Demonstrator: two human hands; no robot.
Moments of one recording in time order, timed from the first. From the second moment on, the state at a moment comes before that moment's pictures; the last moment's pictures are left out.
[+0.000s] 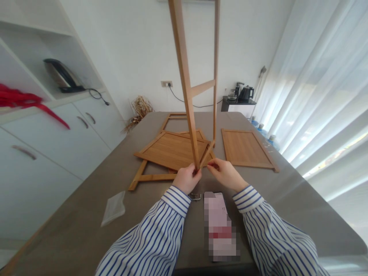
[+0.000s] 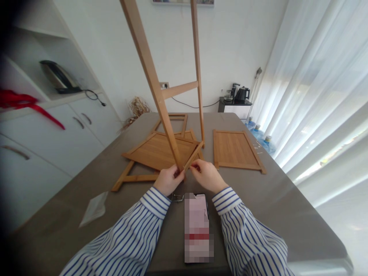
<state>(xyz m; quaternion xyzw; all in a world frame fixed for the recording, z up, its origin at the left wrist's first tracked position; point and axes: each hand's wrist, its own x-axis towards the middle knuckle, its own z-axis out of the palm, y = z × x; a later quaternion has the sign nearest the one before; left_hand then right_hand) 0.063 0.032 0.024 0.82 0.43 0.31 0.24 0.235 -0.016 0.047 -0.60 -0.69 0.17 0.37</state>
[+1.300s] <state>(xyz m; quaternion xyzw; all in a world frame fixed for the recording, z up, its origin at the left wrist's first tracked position) 0.024 0.038 0.022 0.75 0.43 0.34 0.37 0.201 0.013 0.027 -0.55 -0.82 0.09 0.11</state>
